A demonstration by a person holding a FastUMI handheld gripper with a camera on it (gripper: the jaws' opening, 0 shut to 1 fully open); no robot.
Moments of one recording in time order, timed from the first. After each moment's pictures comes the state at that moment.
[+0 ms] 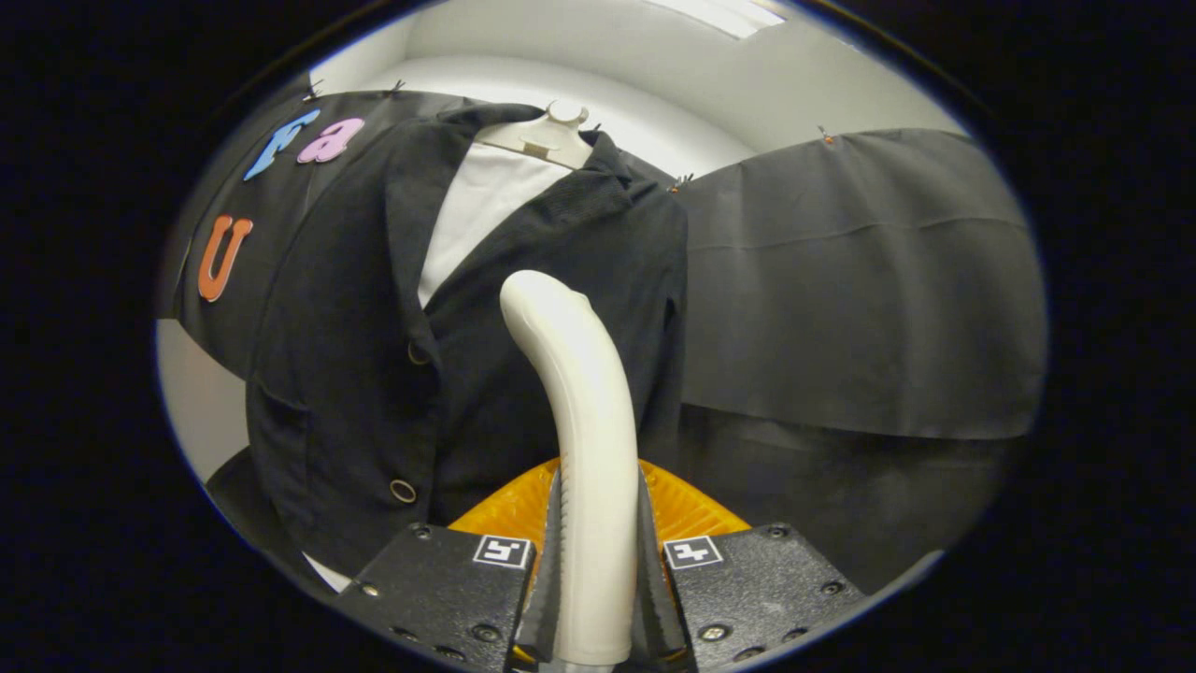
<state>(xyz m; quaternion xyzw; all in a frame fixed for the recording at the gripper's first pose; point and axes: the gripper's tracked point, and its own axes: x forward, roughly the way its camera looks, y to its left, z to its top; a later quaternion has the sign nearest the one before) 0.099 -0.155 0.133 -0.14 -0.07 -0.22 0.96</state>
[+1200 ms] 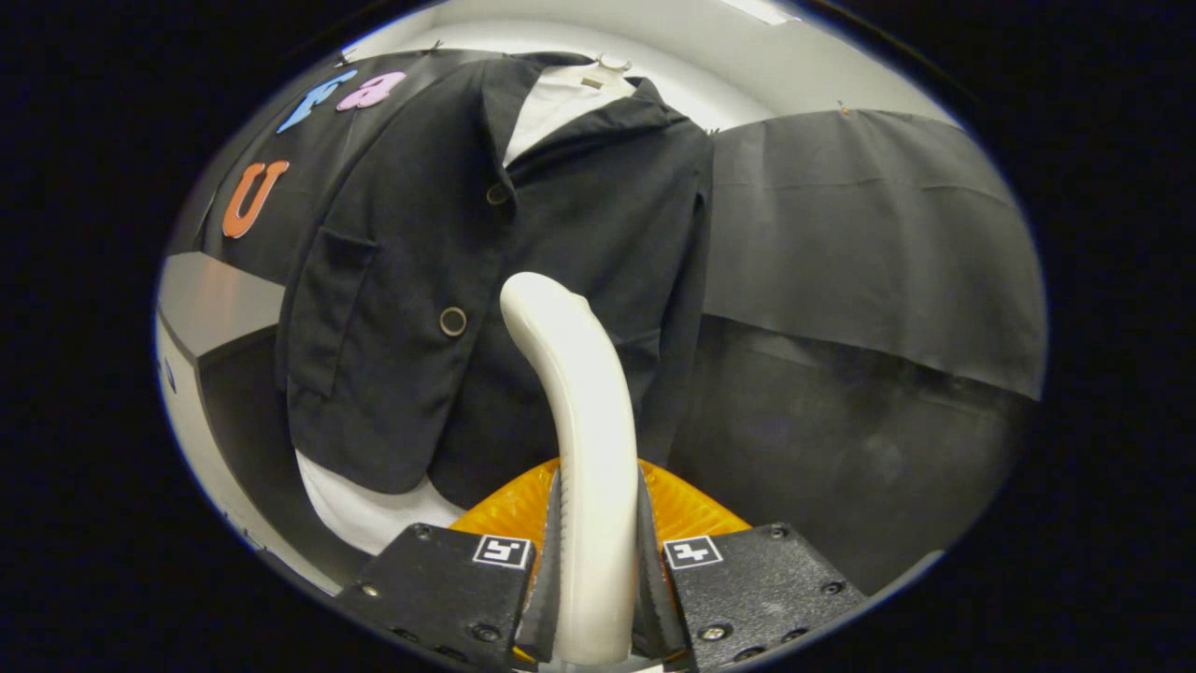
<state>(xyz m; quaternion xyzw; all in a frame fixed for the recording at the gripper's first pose) 0.094 -0.158 0.037 -0.15 0.03 -0.22 0.96</state>
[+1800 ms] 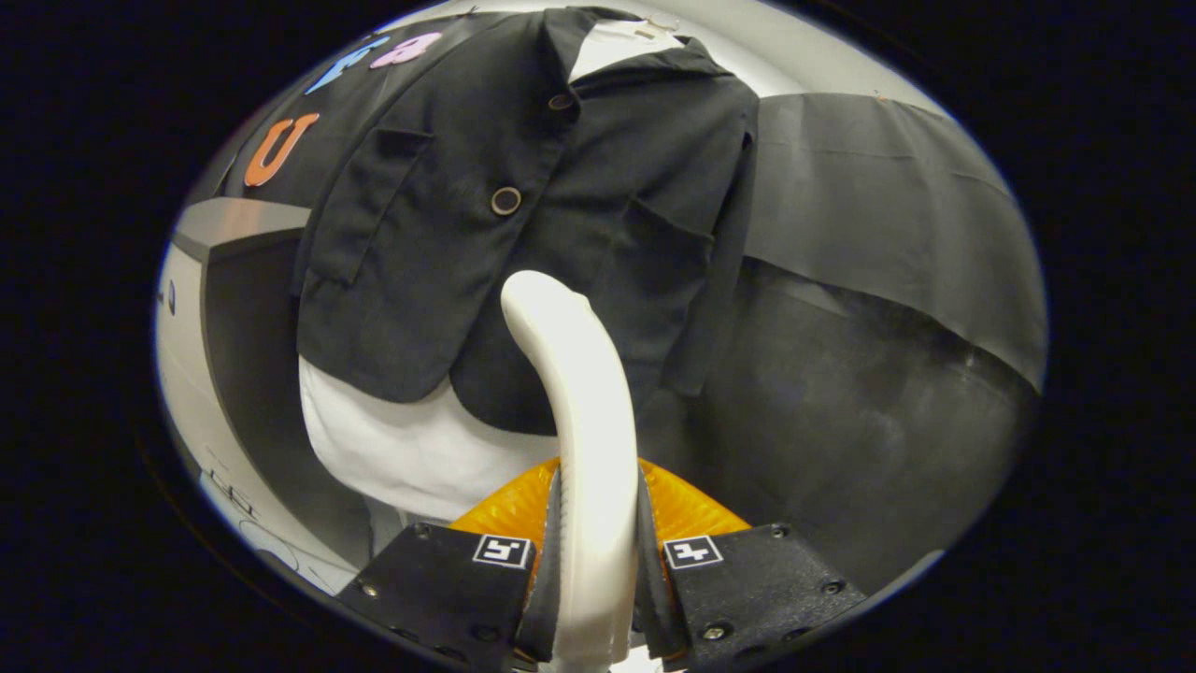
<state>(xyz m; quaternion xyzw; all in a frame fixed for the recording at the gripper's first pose) 0.088 -0.156 0.038 -0.17 0.12 -0.21 0.95</state>
